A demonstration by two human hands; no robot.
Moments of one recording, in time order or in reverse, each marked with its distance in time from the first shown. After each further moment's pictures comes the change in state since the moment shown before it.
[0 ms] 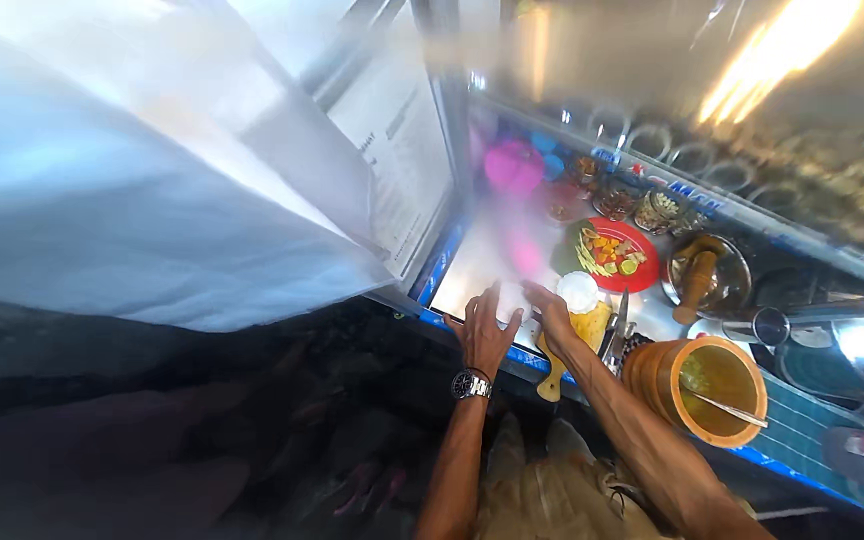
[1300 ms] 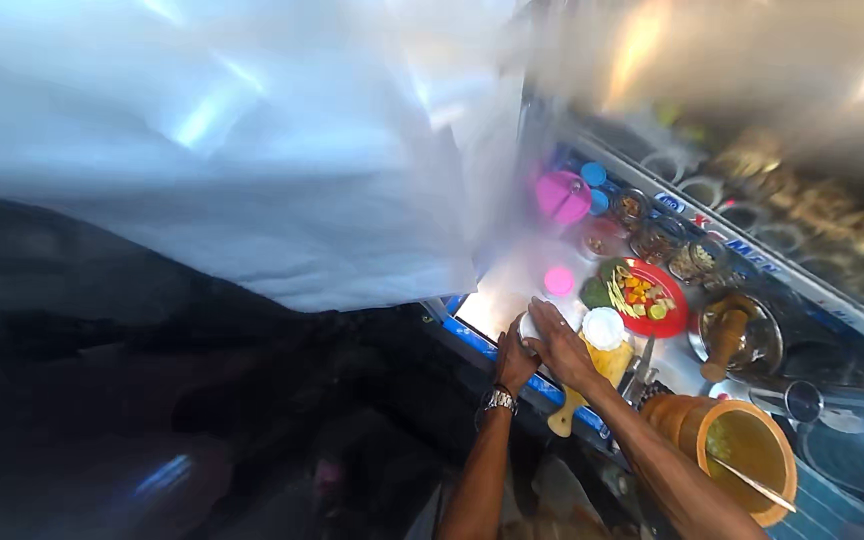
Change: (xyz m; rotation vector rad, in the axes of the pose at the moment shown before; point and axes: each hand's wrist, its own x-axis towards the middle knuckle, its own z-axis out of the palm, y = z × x) left_hand 0.000 -0.011 0.042 -0.476 -0.102 -0.159; right_hand -0.003 -0.018 0.012 -1.272 -0.352 -0.473
